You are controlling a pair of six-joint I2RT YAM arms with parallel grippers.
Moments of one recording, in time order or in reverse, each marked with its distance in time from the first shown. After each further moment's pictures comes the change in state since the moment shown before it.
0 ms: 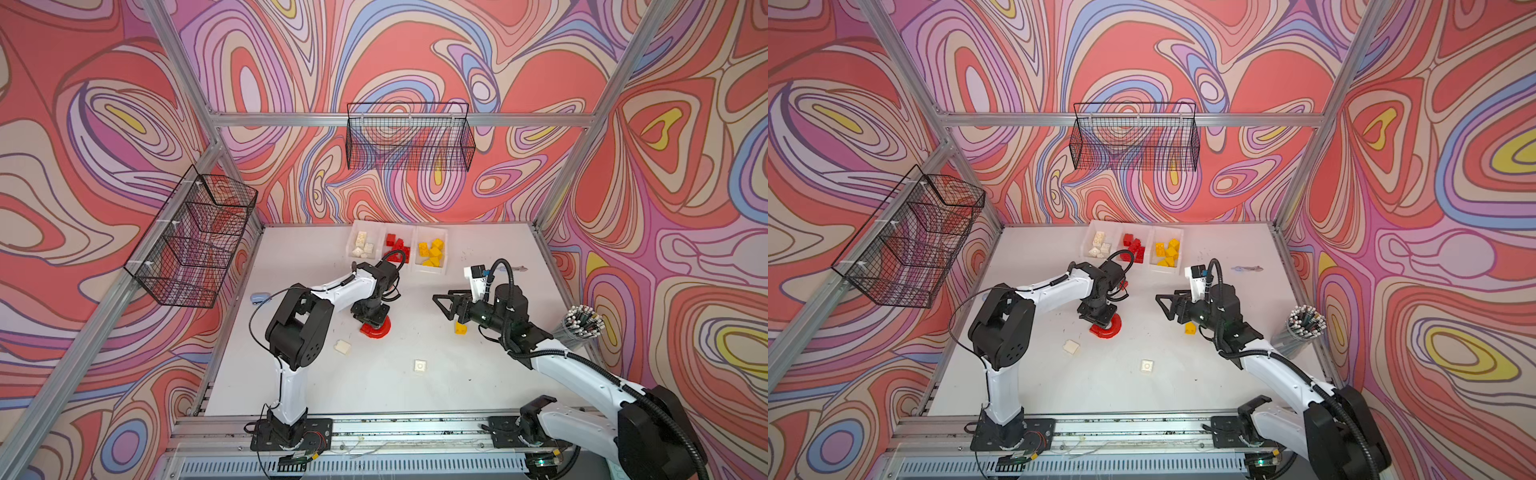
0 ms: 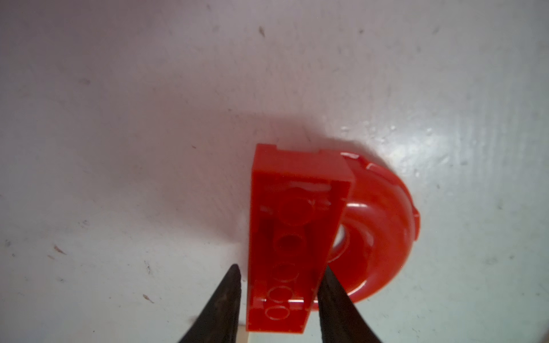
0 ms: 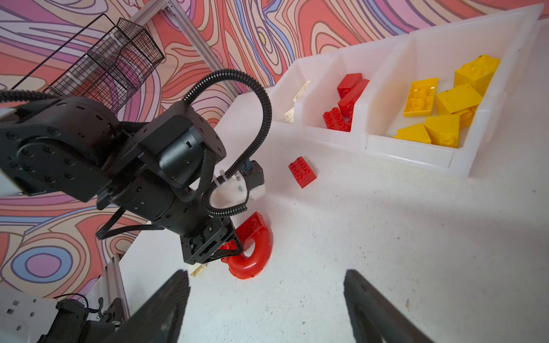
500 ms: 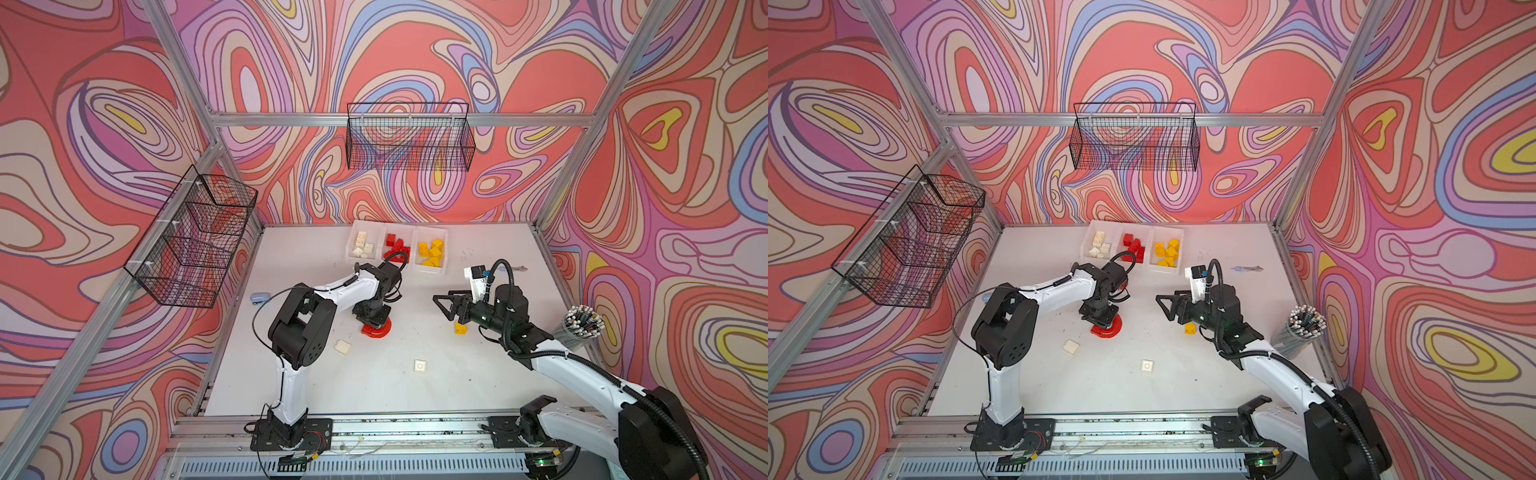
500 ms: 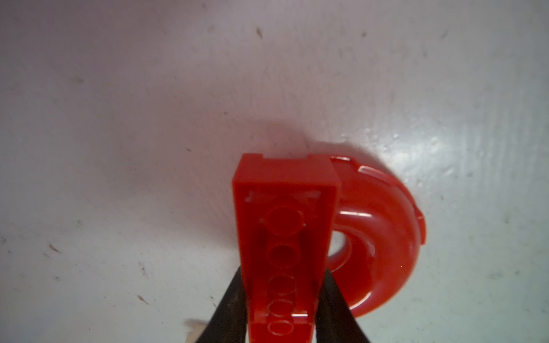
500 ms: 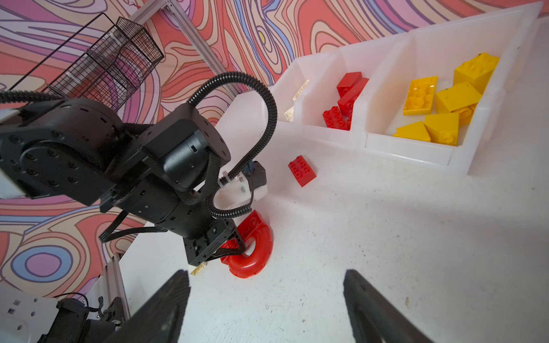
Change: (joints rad) left arm -0.016 0.008 0.017 -0.001 -0.018 -0.042; right arm 0.000 -0.010 -0.003 -0.006 0.000 0.000
